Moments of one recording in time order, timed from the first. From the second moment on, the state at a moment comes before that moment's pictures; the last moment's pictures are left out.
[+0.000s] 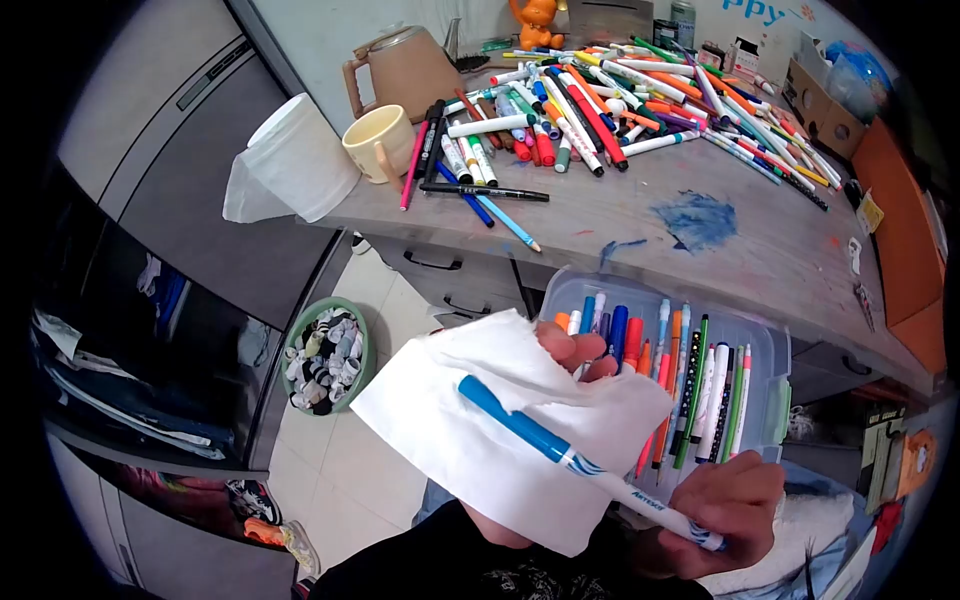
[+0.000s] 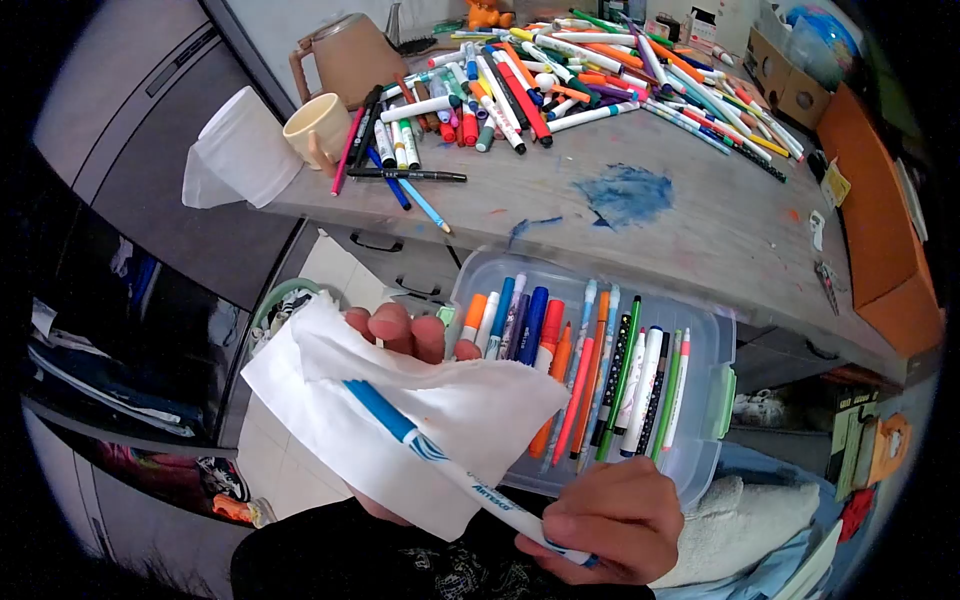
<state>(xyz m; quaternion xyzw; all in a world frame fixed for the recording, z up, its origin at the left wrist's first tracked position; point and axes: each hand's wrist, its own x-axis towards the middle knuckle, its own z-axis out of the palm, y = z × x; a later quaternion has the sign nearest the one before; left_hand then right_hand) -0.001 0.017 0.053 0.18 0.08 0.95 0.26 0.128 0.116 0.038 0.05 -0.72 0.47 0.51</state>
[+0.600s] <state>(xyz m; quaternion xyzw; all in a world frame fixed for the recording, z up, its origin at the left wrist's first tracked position) 0.007 0.021 0.040 0.11 0.18 0.90 0.38 0.123 0.117 0.034 0.04 -0.73 0.41 0.54</state>
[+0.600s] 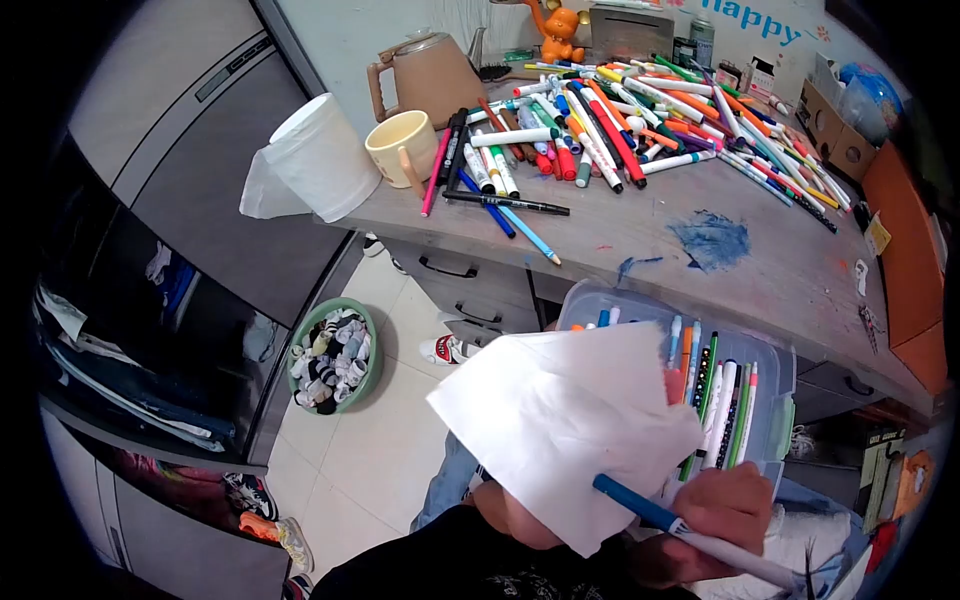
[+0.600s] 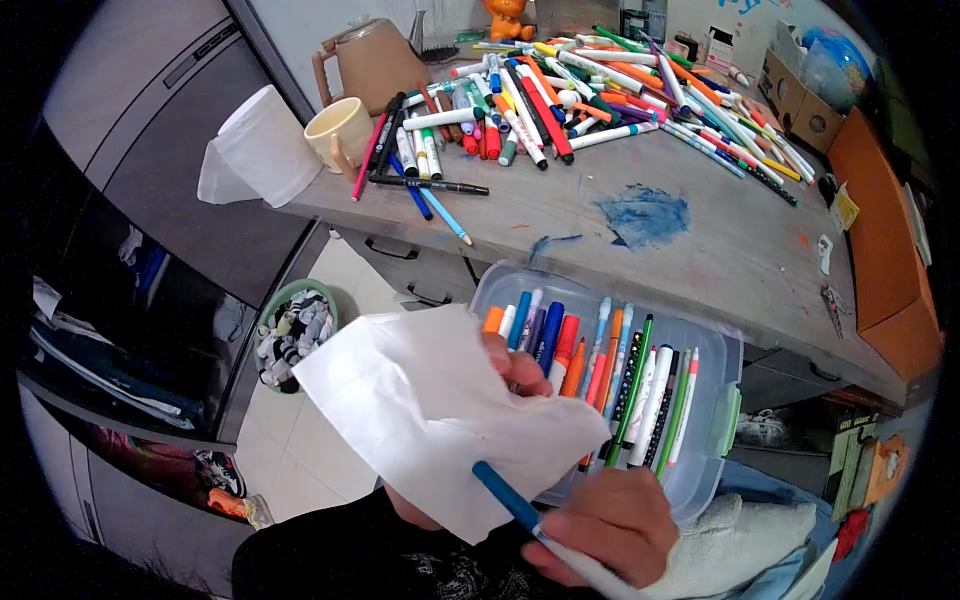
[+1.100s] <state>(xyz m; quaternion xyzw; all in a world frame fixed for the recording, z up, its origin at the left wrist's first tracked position) 0.001 0.023 0.009 0.21 0.12 0.86 0.45 0.133 0.120 0.034 0.02 -0.80 0.43 0.41</state>
